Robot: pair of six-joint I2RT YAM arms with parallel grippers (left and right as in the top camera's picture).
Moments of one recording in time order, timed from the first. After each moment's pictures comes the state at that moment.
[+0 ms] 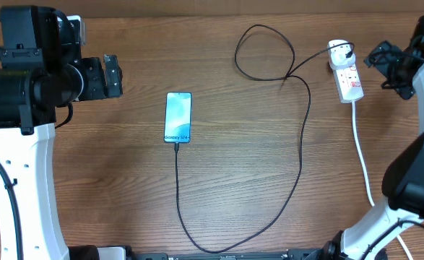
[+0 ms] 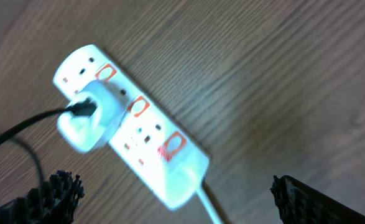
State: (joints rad) left arm 0.02 1.53 2.03 -1.44 0.02 -0.10; right arm -0.35 1.99 1.73 -0.82 -0.02 0.44
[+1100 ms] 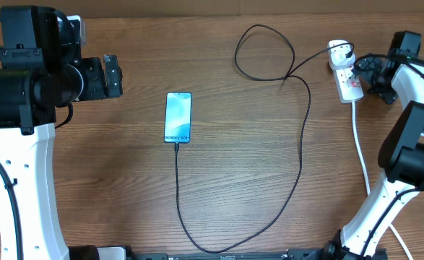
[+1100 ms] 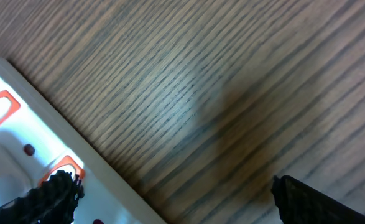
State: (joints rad) left arm 0.02 1.53 2.03 -1.44 0.02 -0.10; right arm -0.35 2.25 1.72 -0.59 0.03 0.43
